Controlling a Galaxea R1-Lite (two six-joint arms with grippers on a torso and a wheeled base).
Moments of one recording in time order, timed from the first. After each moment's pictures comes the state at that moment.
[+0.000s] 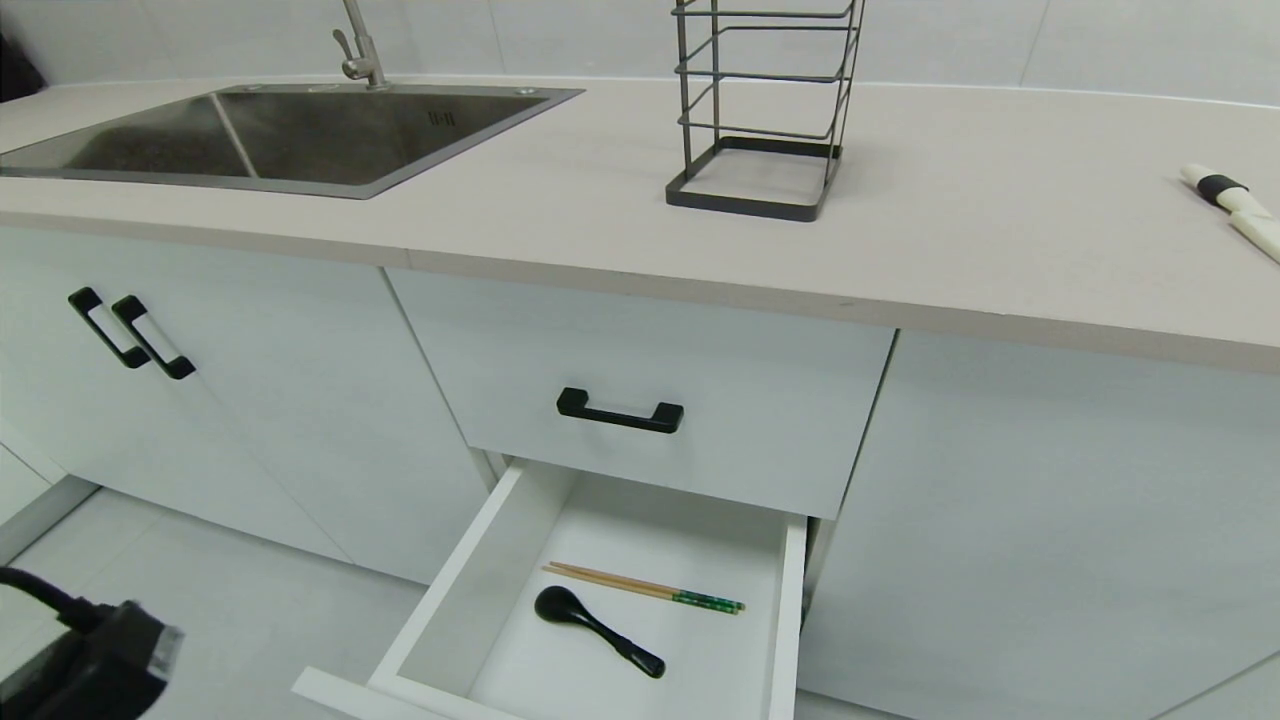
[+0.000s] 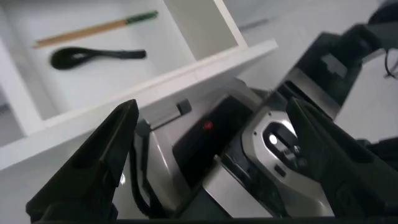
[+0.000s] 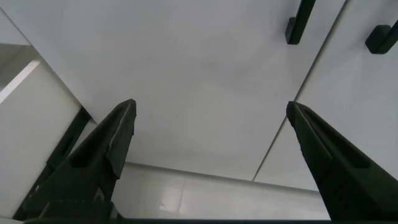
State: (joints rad) left arm -0.44 0.91 -0.39 0.10 -0.54 -0.02; right arm -0.06 0.08 0.00 0.00 -0.03 0.04
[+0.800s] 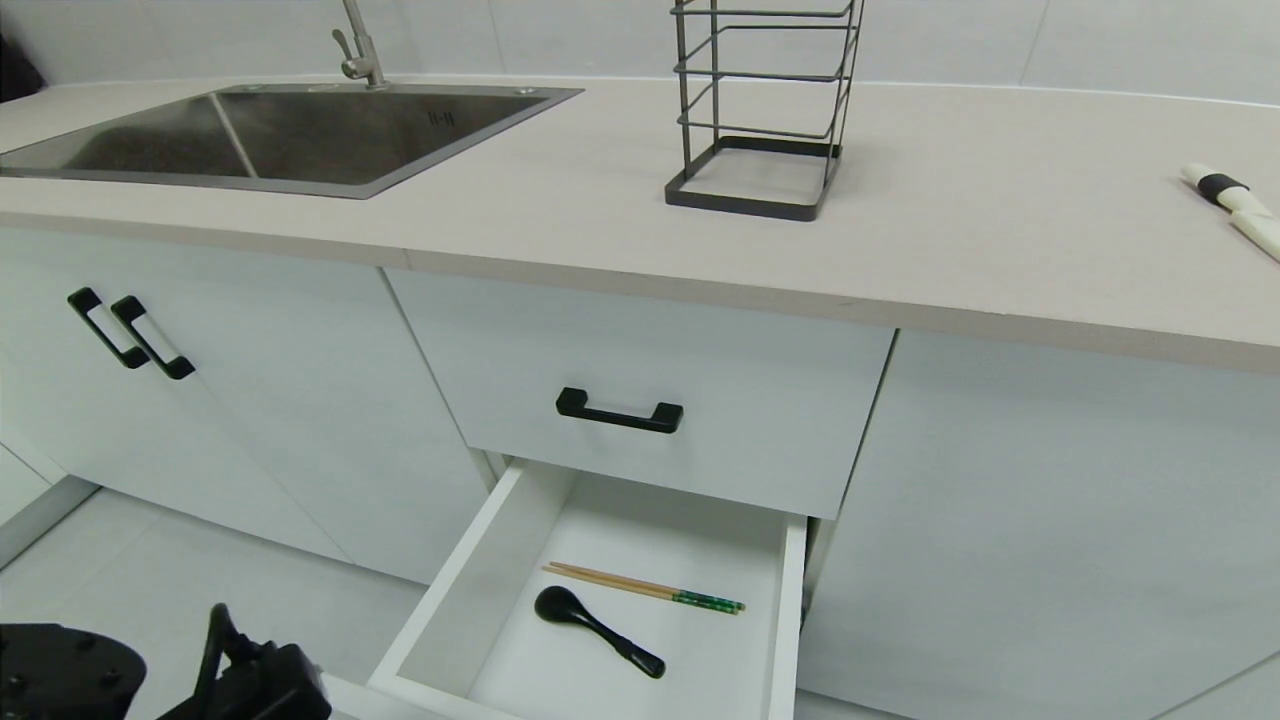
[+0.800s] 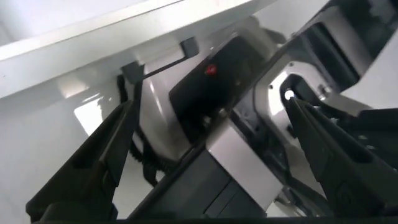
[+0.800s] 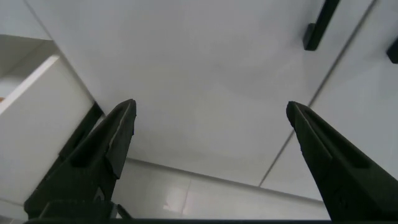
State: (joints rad) left arm -0.51 1.10 -0.33 0.11 -0.35 -0.03; right arm 0.00 0.04 0.00 0.00 0.00 0.02
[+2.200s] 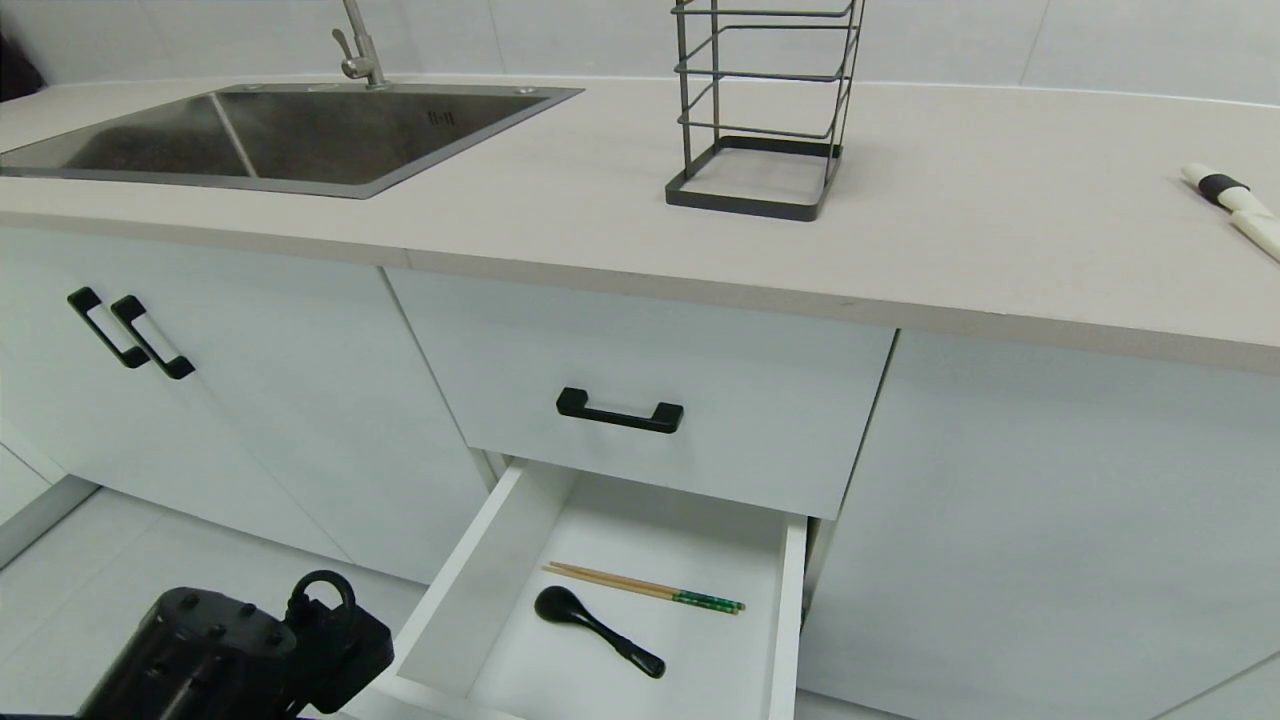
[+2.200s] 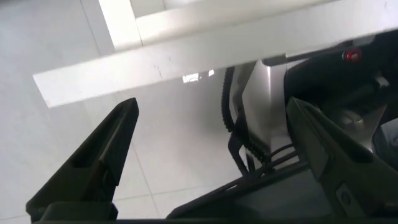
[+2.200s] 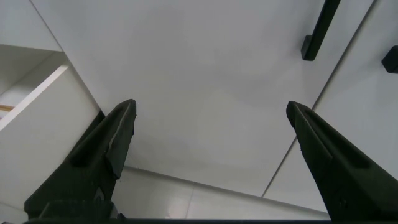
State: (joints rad) left arm -0.54 1.32 -0.37 0.09 0.12 -0.03; right arm 0.00 0.00 0.00 0.00 0.00 0.03
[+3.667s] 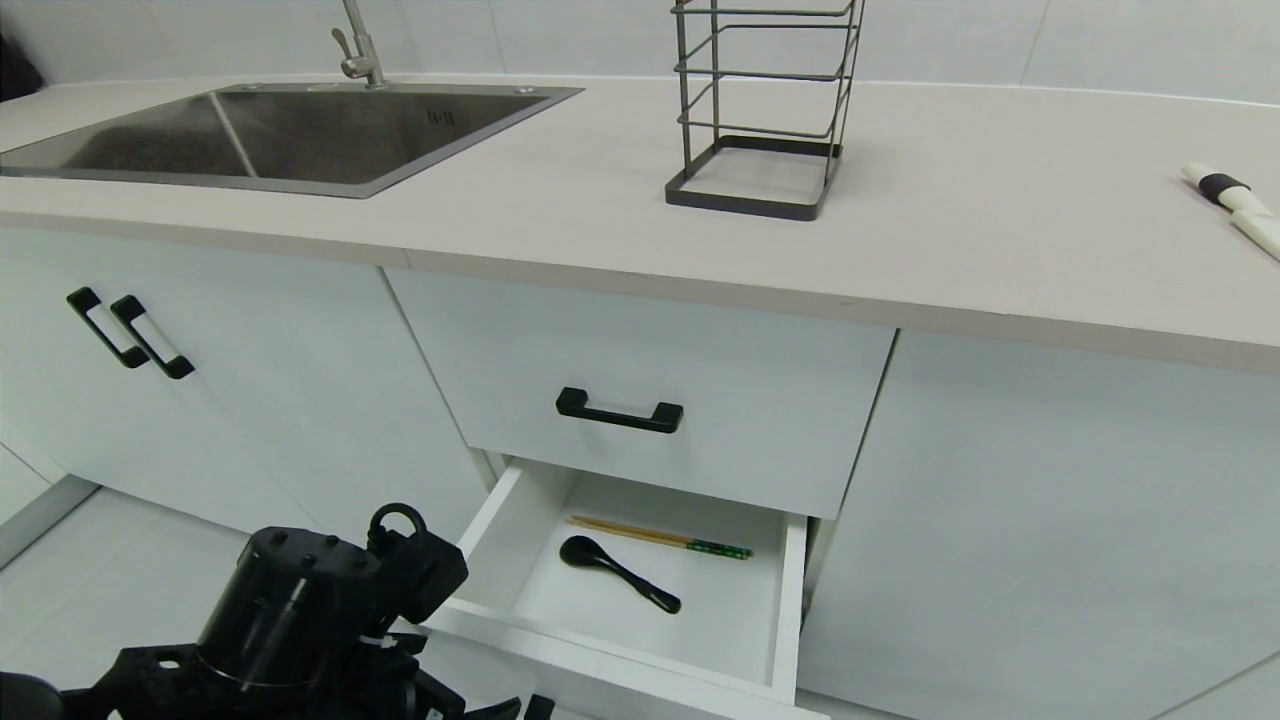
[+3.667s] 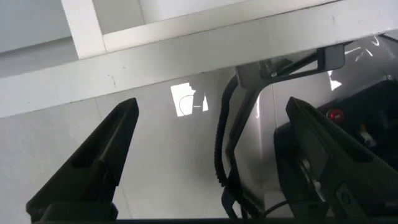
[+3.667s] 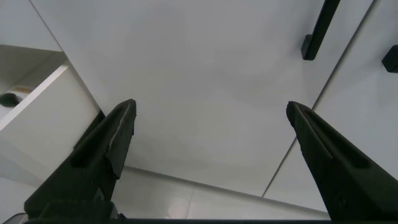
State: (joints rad) left arm -0.54 1.52 -0.37 -0.29 0.10 -0.03; right arm 0.00 0.00 0.00 0.00 0.00 0.03
